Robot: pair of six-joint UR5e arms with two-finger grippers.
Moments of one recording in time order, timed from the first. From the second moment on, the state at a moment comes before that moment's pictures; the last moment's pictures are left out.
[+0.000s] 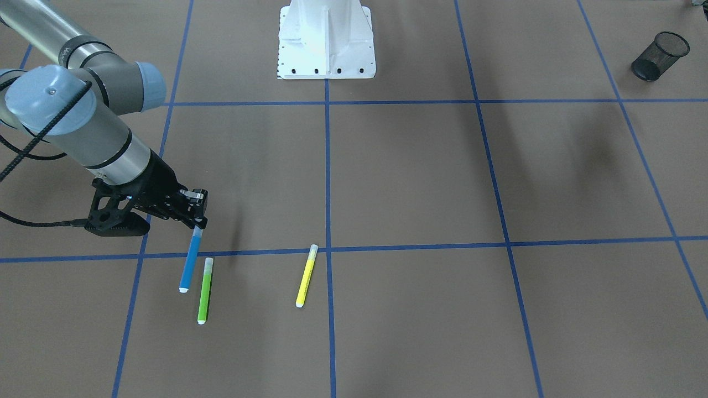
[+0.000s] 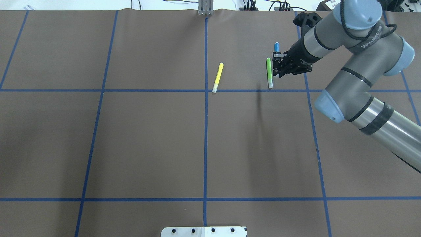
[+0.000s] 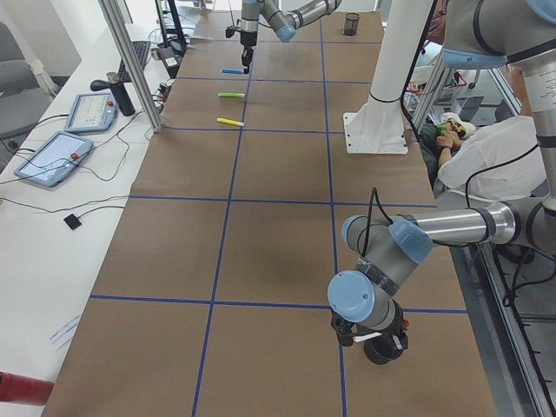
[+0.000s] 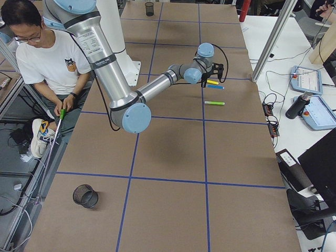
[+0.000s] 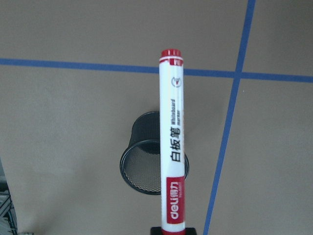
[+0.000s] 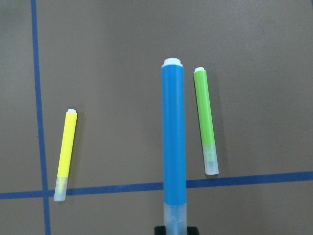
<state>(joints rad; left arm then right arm) -1.78 -1.15 -1.89 -0.73 -2.16 0.54 0.92 -1.09 1.63 -1.21 2.22 1.18</state>
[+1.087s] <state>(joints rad) -1.78 -1.22 -1.68 -0.48 -2.20 0.54 1.15 -1.42 1.86 -1.21 2.49 1.16</state>
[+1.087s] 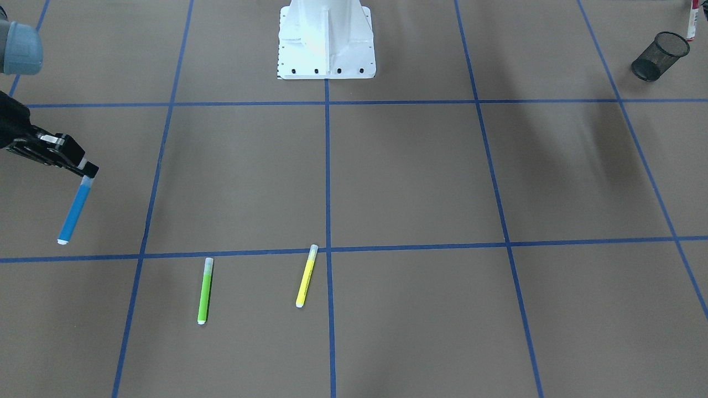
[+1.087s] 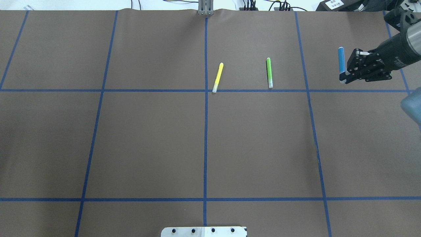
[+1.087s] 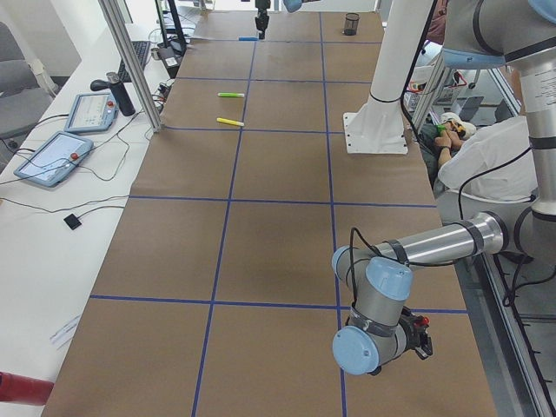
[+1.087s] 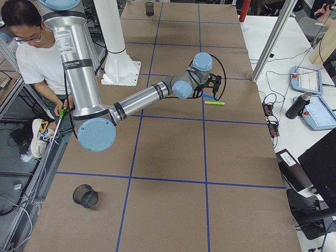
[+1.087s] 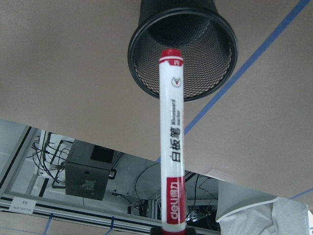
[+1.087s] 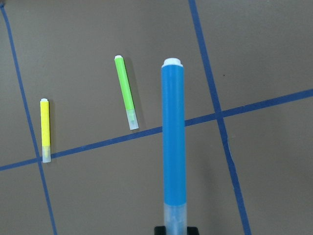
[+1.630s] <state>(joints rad) -1.78 -1.23 -1.64 -0.43 -2.26 0.54 1.18 -1.47 1.90 -1.21 2.51 1.16</state>
